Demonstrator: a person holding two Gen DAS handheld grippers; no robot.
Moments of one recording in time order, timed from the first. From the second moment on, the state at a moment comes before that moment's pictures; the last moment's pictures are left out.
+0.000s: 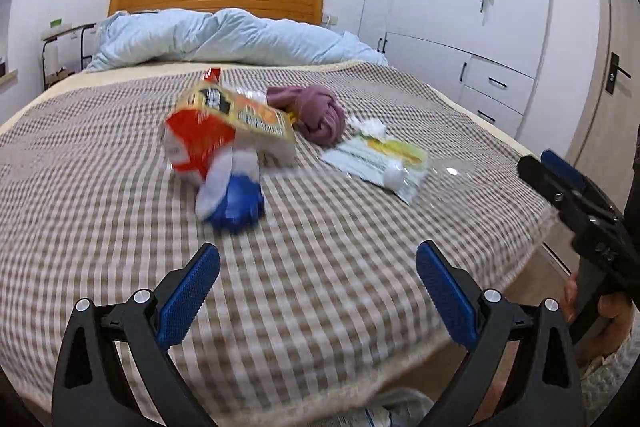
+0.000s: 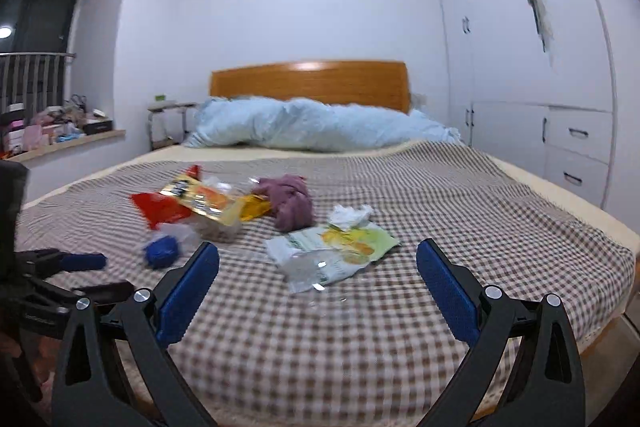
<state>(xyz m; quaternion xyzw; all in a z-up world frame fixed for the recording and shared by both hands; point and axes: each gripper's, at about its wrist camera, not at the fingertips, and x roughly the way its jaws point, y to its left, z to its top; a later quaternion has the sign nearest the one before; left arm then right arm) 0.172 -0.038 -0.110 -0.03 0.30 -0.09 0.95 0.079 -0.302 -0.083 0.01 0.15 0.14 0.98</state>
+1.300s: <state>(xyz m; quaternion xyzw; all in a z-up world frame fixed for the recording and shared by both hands) 0.219 0.004 -0.138 -0.11 0.33 -0.03 0.93 0.124 -0.297 -0.107 0.13 0.24 0.12 0.95</state>
